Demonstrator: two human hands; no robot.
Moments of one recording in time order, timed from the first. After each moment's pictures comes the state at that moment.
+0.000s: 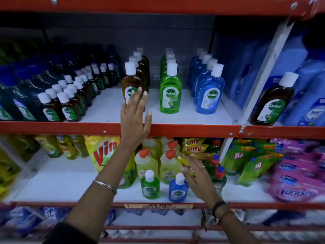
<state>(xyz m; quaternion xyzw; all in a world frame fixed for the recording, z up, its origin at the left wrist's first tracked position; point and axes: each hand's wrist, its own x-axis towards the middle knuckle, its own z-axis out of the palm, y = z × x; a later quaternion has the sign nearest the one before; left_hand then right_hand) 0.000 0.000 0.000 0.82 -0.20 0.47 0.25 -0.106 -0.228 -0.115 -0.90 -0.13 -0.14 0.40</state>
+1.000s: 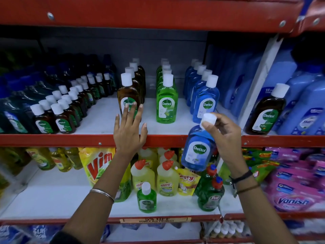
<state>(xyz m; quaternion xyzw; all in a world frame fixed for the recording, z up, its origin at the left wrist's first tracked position) 0.017 0.007 -0.007 0.89 -0.12 0.42 0.14 -0.072 -0.253 0.053 -0.70 -0.16 -0.31 0.62</state>
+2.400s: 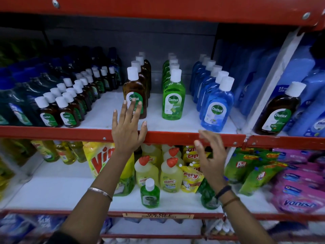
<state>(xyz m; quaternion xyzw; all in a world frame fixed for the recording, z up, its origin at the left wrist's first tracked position) 0.009 0.042 -0.039 0.88 -0.09 0.46 0.11 -0.078 -0.202 -0.040 -0.79 -0.12 -0.37 0.46</state>
